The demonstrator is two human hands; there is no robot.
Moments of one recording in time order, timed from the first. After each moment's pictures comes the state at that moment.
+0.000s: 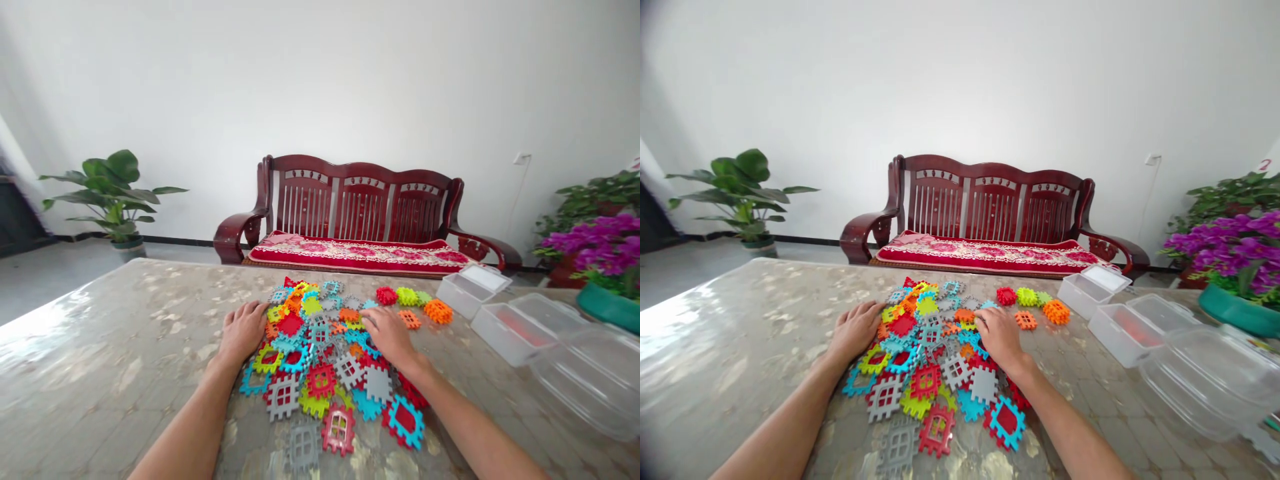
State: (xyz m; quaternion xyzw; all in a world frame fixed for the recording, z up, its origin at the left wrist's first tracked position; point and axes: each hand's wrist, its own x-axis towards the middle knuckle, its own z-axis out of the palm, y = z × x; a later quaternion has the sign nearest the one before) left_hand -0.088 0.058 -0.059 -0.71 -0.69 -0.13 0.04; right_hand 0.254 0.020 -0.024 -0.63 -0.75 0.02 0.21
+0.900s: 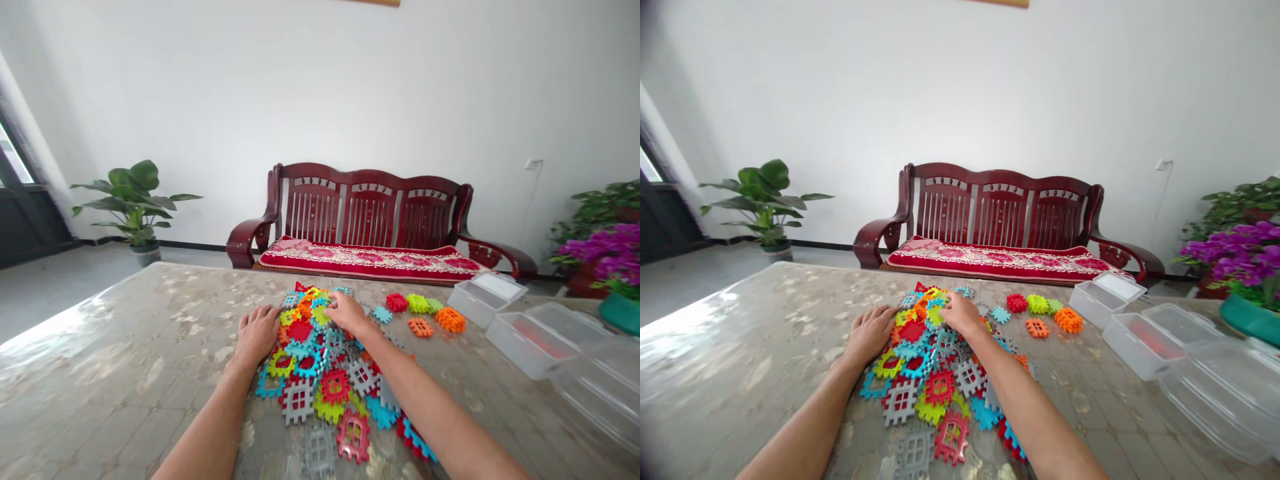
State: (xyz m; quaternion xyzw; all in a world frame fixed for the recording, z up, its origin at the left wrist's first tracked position) left_hand -0.088 0.057 -0.059 -0.71 -0.69 -0.15 0.02; right_hand 0.149 0.085 -0.006 -0.63 -0.73 0.18 0.20
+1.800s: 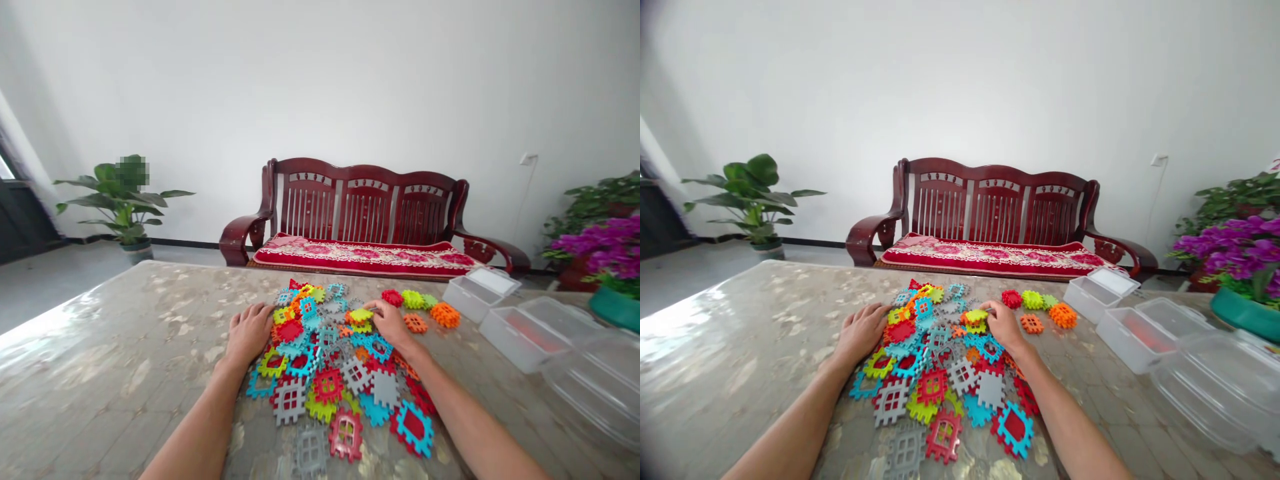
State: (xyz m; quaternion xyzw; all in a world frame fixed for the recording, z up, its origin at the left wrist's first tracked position) left_hand -0.087 0.057 -0.057 -0.71 -0.69 -0.14 0.03; right_hand 0.269 0.074 -0.055 -0.56 -0.67 0.22 0.43
